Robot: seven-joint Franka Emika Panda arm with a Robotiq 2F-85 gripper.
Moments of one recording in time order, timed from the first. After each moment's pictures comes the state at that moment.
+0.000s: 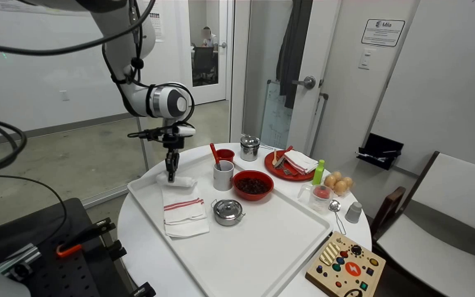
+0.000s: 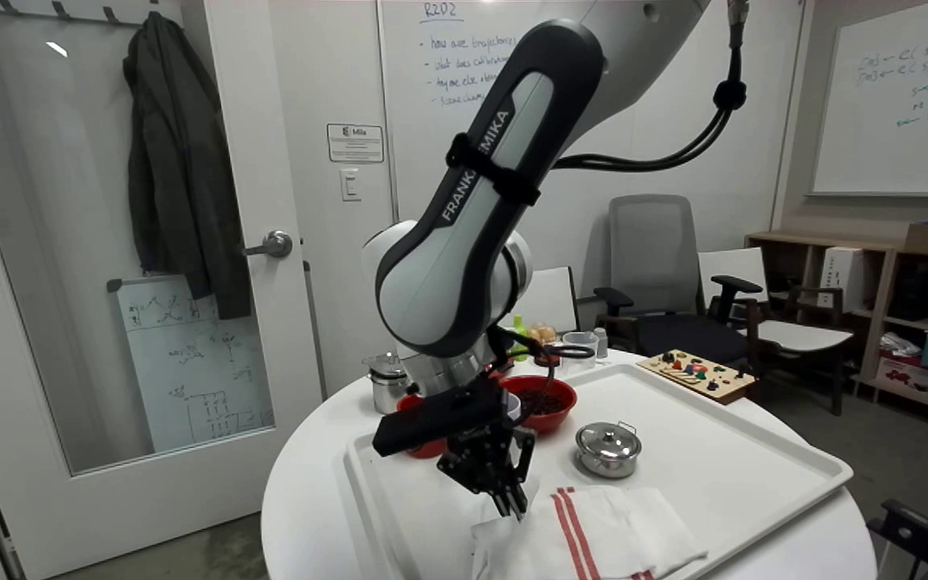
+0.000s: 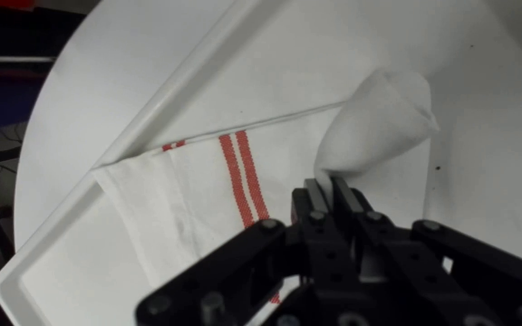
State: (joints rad) arm 0.48 0.90 0.05 -1.70 -0.16 2.18 1.39
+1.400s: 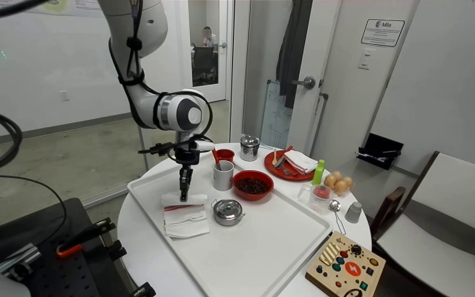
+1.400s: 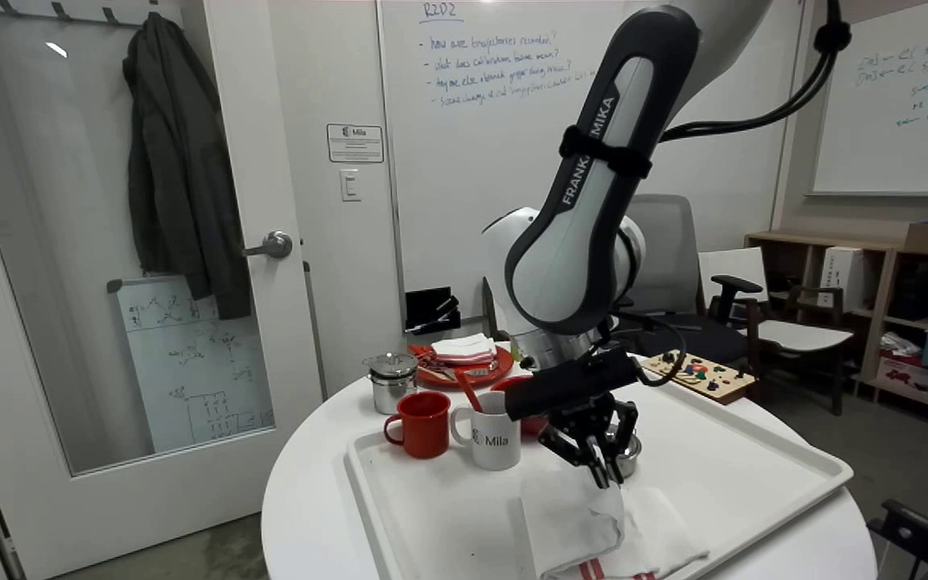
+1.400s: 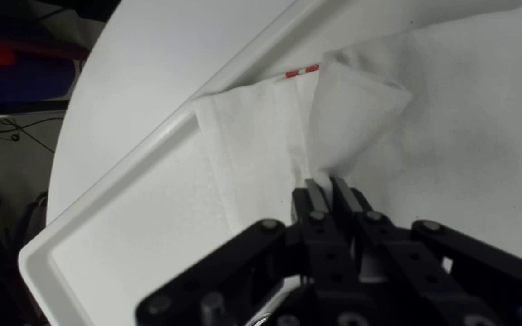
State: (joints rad) arm 0.37 0.74 -0.03 -2.04 -0.16 2.38 1.18
